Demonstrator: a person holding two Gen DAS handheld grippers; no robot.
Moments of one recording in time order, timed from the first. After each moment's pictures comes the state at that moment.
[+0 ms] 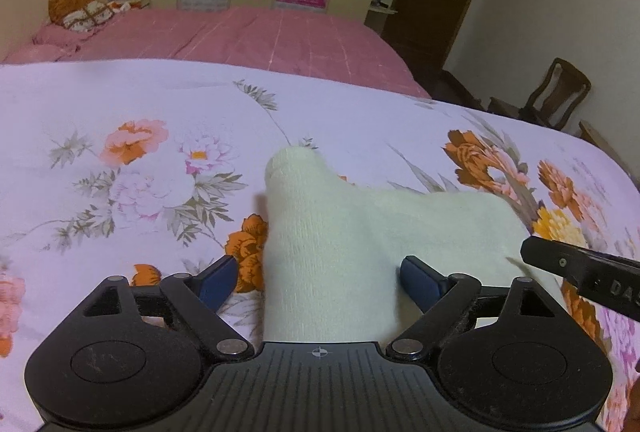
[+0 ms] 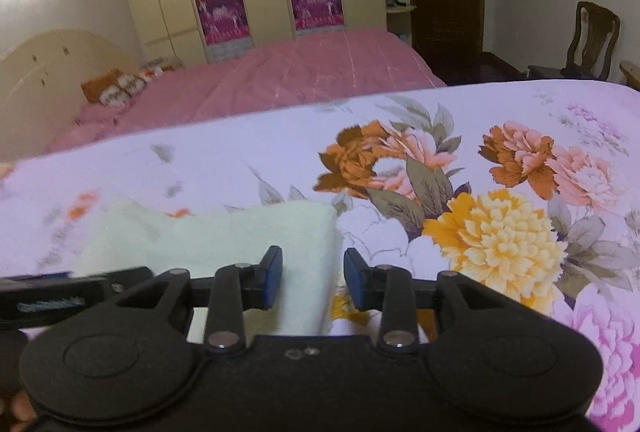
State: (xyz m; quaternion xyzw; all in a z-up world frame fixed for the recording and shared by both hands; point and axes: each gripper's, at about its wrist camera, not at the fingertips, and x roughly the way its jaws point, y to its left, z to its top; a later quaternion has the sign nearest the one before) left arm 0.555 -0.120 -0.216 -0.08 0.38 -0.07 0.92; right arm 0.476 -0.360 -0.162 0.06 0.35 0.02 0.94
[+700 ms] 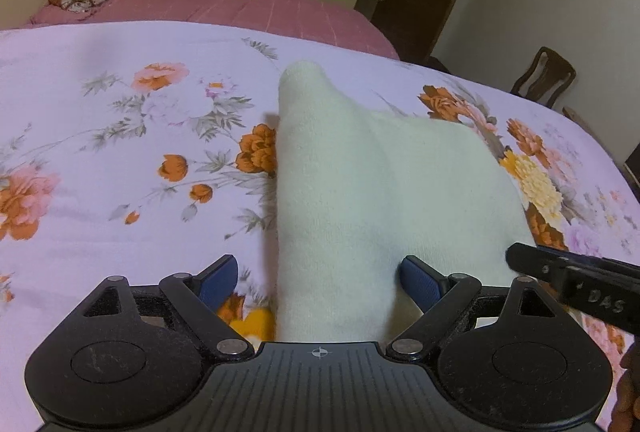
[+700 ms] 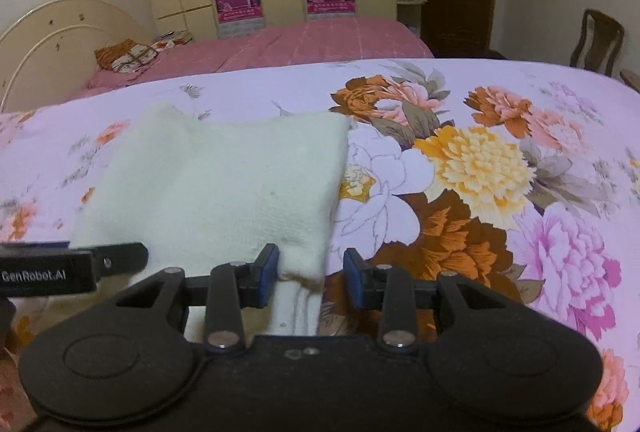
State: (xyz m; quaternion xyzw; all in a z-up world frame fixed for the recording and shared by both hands) left arm 0.475 -0.105 -0.224 -0.09 0.40 -0.09 0.91; right arm 0.404 -0.348 -0.172 0.03 0.38 0.02 0.93
